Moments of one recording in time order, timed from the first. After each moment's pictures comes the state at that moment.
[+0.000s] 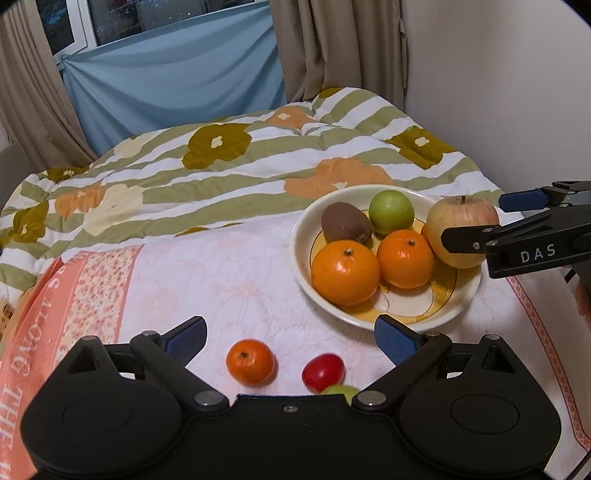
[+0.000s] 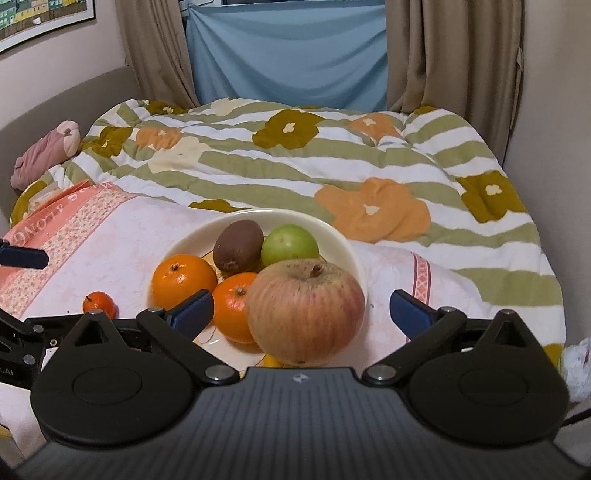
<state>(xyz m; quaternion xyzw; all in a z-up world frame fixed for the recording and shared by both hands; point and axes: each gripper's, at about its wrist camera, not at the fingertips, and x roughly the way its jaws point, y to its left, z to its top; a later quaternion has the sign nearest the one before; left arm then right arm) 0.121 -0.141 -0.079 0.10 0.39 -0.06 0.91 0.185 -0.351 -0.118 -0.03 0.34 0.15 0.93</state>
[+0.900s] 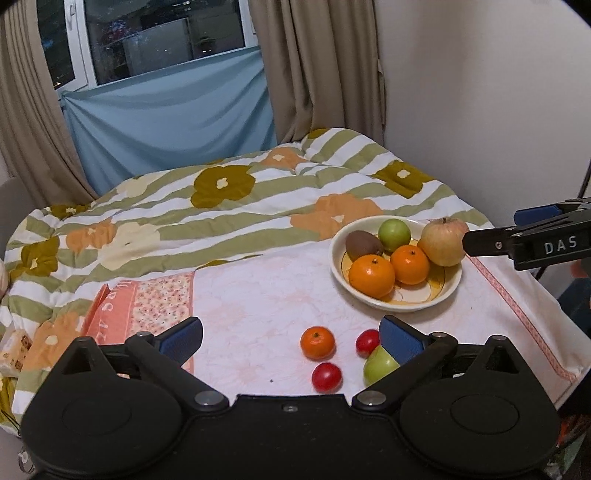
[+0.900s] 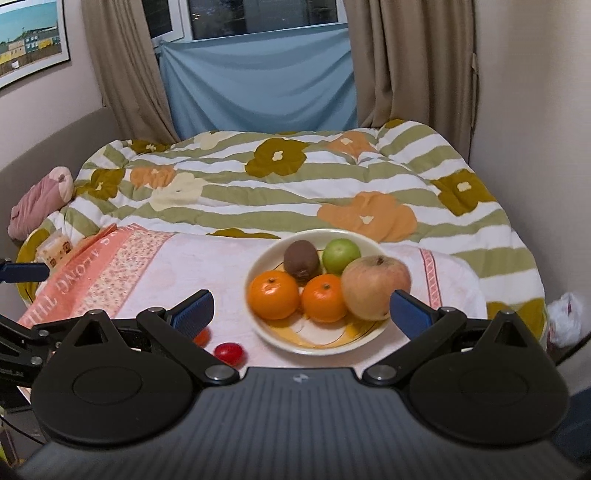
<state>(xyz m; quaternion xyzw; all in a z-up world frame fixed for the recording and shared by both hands) 0.055 -0.050 -0.018 0.11 0.33 -0.11 0.93 0.074 -0.284 -0.039 0.03 0.31 0.08 0.95</state>
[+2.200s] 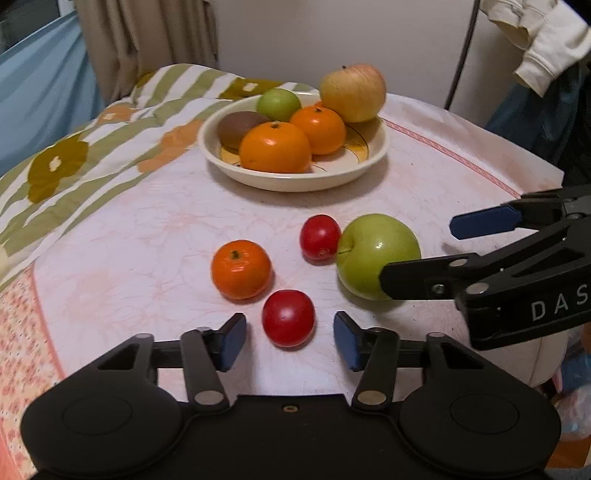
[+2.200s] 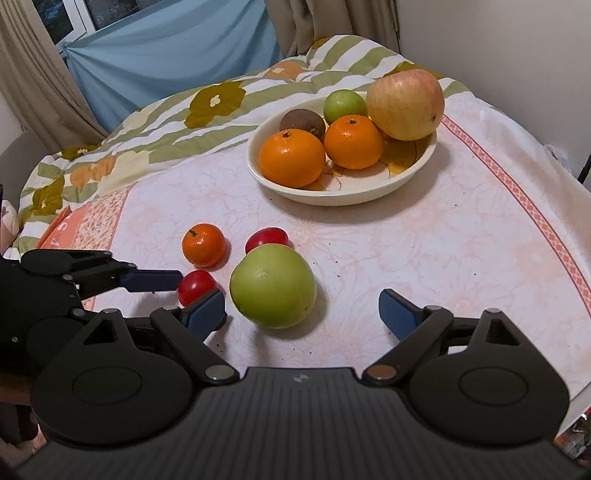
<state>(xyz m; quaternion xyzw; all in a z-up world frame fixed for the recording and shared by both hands) 0.125 -0.042 -0.149 0.21 0.40 -0.37 0.81 0.060 -0.191 -0.159 0.15 0.39 -0.05 0.91</state>
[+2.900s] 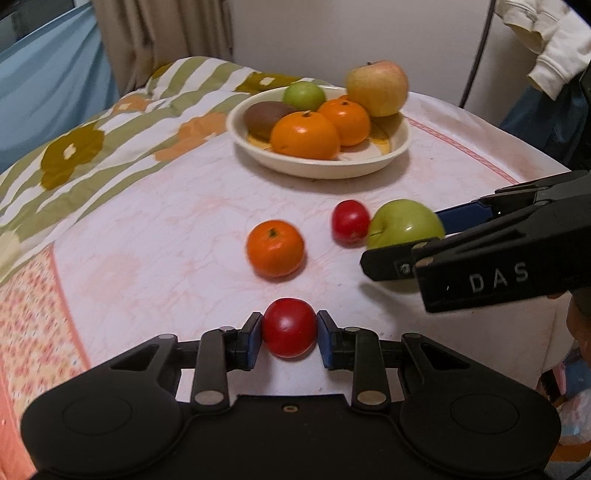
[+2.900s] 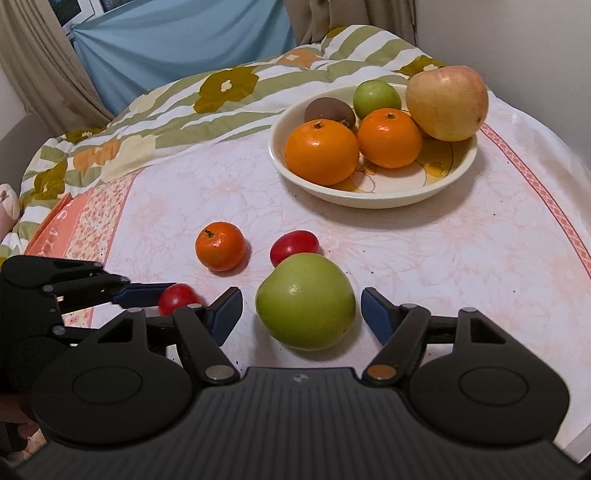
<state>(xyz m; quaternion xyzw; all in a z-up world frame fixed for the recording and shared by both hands) 0.129 -0.020 -0.148 0.20 0.41 -0.35 0.82 0.091 -0.174 -0.167 0.13 0.41 -0.03 0.90</state>
